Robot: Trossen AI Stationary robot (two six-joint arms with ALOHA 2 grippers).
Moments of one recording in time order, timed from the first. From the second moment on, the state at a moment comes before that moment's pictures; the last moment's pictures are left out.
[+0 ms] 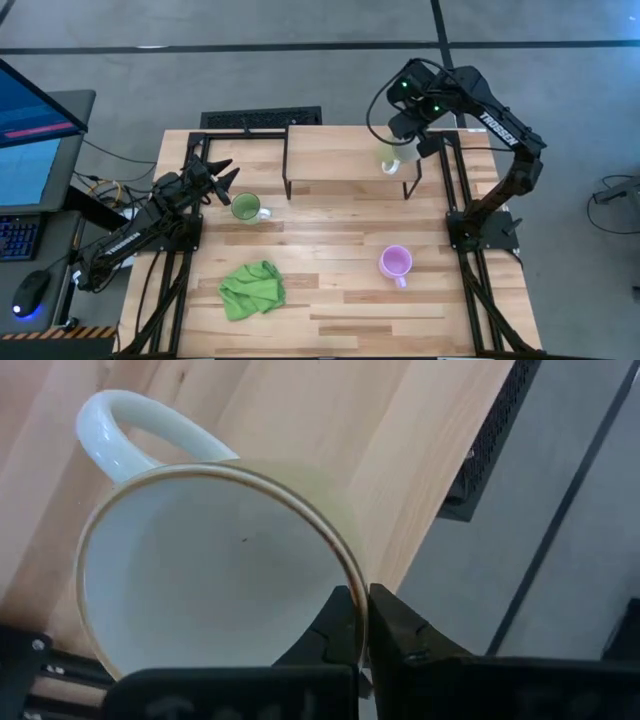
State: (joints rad) left arm 0.67 0.01 0.03 -0.03 -0.01 -0.14; right arm -0.59 1.58 1.96 -1.57 -0.02 -1.19
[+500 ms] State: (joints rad) left arm 0.67 0.01 0.03 -0.03 -0.01 -0.14; right arm -0.66 1.64 1.96 -1.57 0.01 -1.31
